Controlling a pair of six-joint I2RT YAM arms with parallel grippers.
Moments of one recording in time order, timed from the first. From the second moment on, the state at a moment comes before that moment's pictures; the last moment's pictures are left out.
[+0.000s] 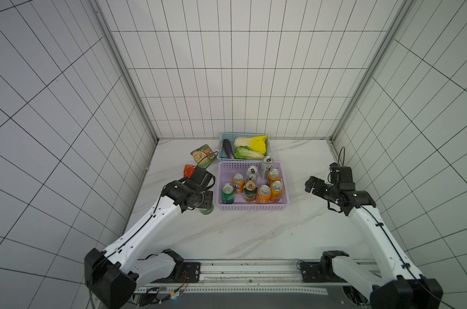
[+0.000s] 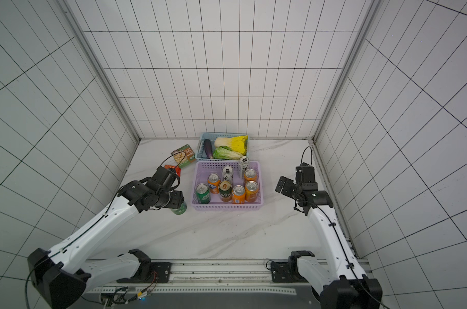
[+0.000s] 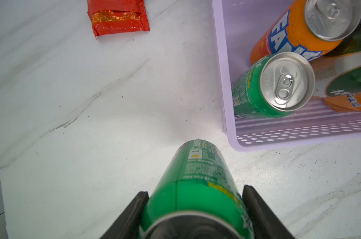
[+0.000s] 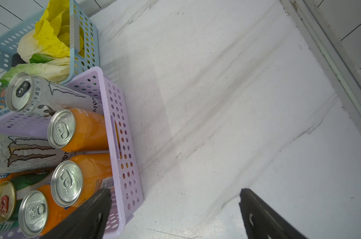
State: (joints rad) left arm -0.53 1.15 1.05 -1.06 -0.15 -0.40; right arm 0.15 1.01 0.88 -0.72 0.00 0.40
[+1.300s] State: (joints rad) left arm -0.58 1.26 0.87 -0.90 -0.18 -0.55; right arm 0.15 1.00 0.90 -0.74 0.02 0.39
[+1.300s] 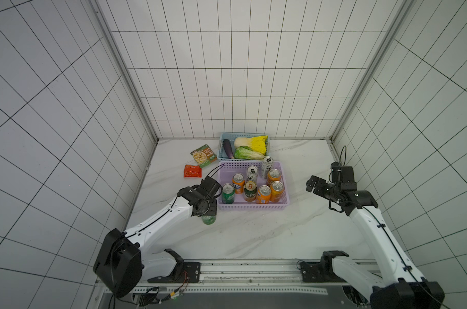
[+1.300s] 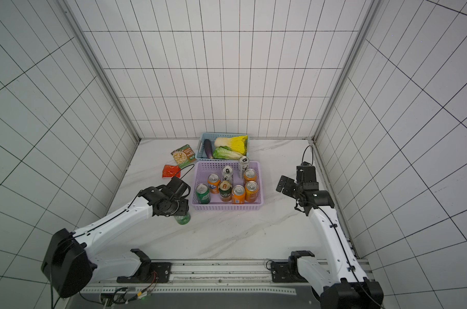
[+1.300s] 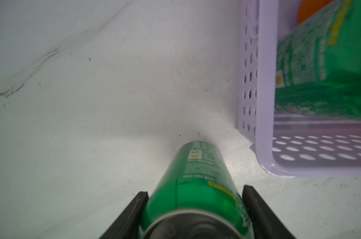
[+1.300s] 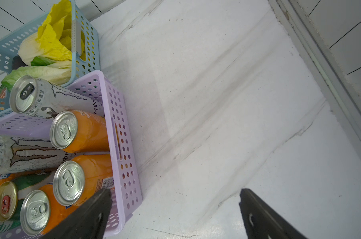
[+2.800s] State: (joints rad) left arm -0.61 1.67 1.33 -0.87 -0.07 -0.23; right arm 0.15 1.01 0.93 -0.78 0.00 0.34
